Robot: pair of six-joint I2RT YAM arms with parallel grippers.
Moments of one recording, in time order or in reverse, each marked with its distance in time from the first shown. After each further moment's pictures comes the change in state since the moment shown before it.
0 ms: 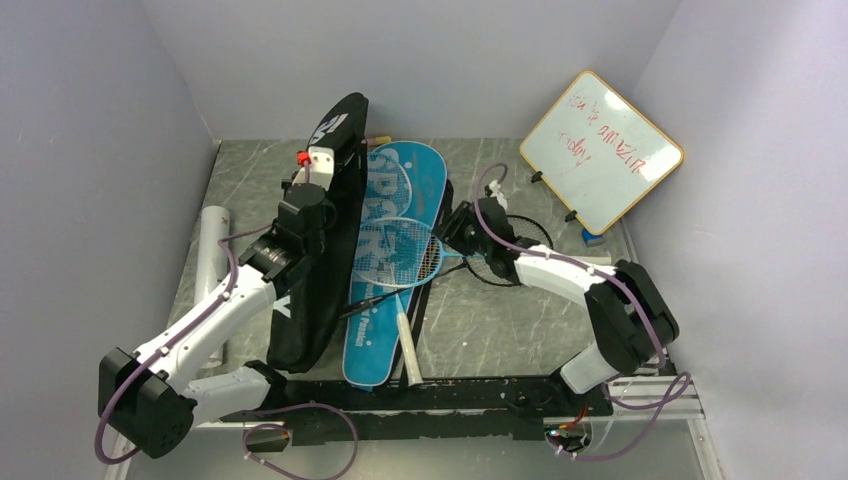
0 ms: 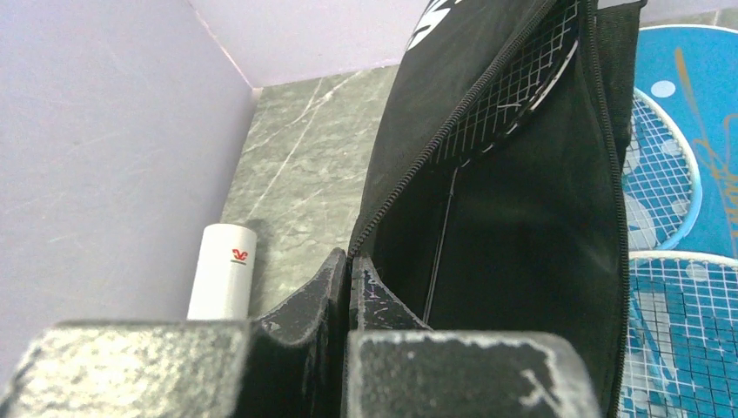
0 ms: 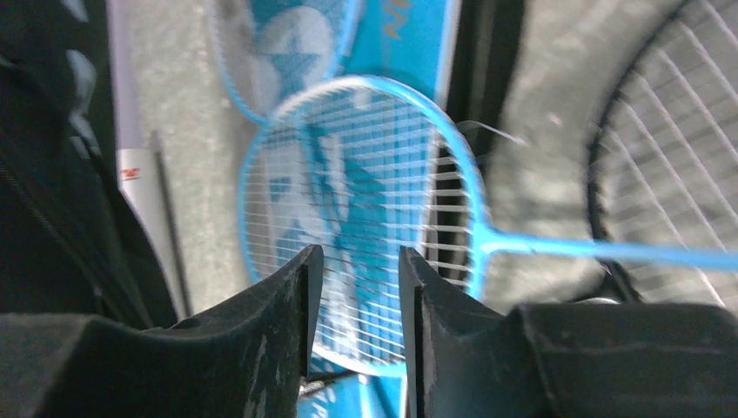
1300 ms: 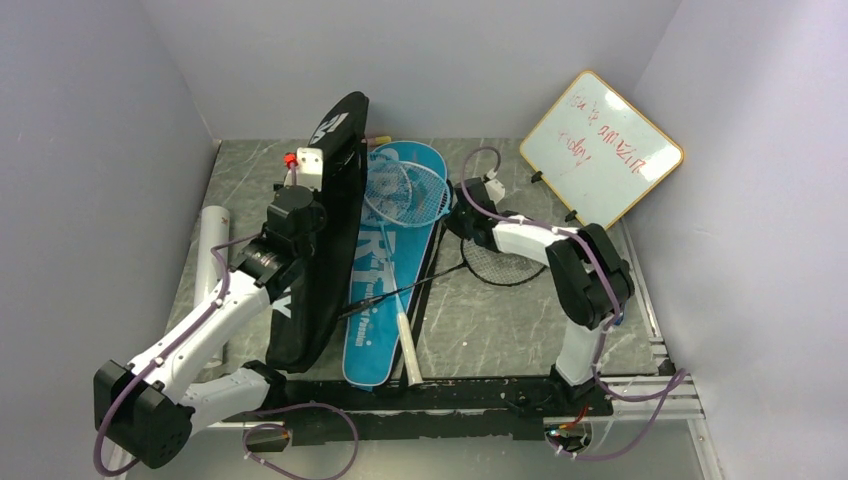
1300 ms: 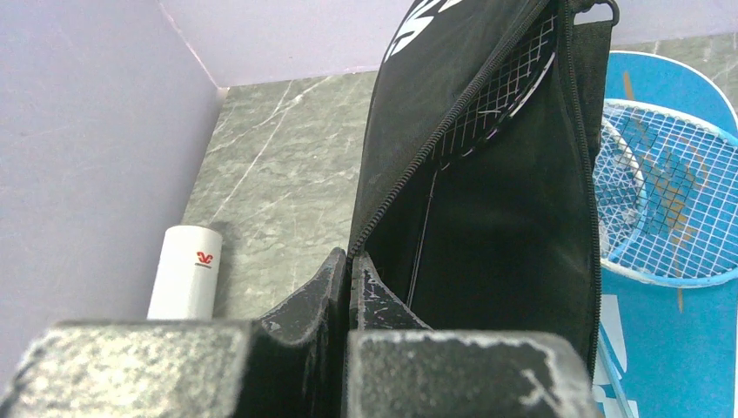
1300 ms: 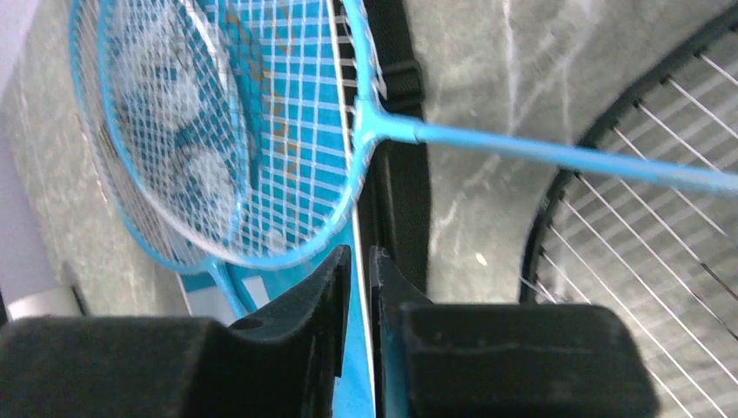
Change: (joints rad) left arm 0.044 -0.047 -0.039 0.015 0.116 -0.076; right arm -0.056 0.321 0.264 -0.138 0.173 0.049
